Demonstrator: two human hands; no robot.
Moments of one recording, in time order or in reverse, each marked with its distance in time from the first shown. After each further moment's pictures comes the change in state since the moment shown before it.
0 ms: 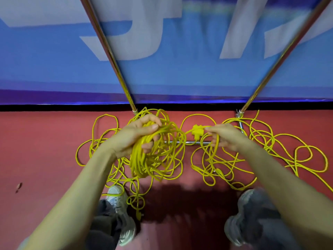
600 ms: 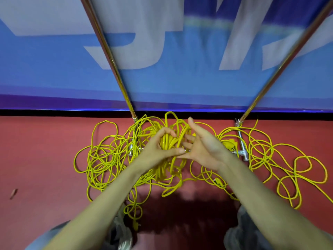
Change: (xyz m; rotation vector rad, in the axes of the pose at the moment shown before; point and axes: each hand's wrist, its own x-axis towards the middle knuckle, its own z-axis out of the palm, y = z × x) left_hand 0.014 -0.024 0.046 0.272 0.124 0.241; right_hand -0.052 -0.035 0.066 0.657 -0.478 -0.019
